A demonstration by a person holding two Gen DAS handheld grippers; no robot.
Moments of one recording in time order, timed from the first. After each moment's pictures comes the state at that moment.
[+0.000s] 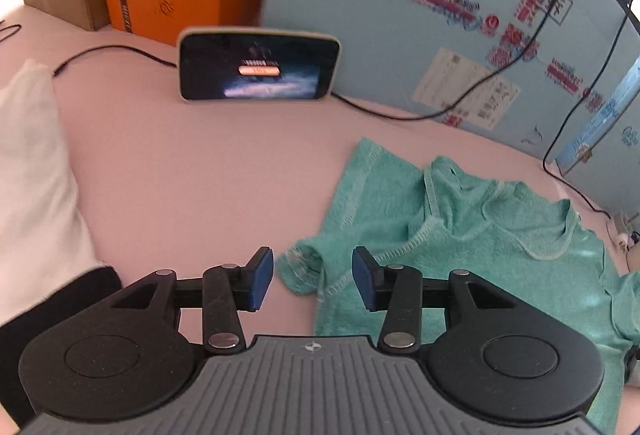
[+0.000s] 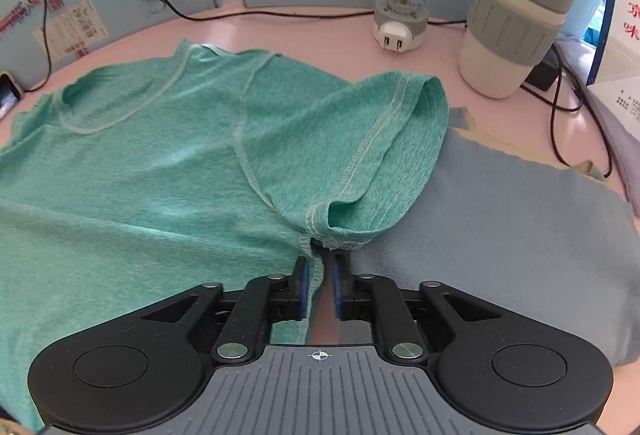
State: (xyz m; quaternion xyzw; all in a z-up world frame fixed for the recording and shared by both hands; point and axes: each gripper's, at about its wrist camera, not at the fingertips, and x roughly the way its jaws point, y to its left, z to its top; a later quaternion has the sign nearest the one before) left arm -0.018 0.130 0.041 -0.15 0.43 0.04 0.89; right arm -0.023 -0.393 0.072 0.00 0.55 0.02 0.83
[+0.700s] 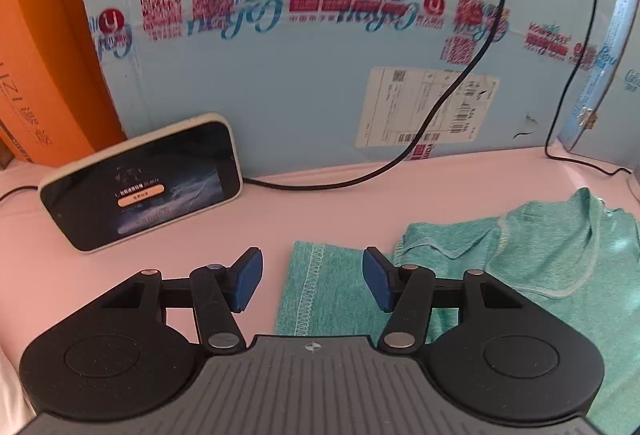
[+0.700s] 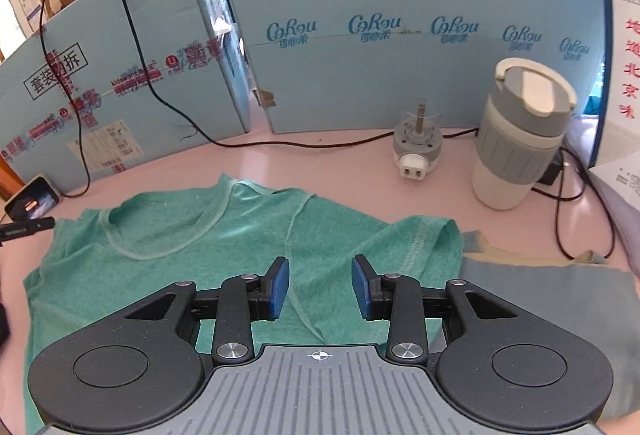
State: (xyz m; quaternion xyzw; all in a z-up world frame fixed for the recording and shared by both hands) left arm 0.097 0.071 0.032 -0.01 0.42 -0.03 0.91; right arm 0.030 -0.388 0.121 0.06 0.45 0.04 0.89
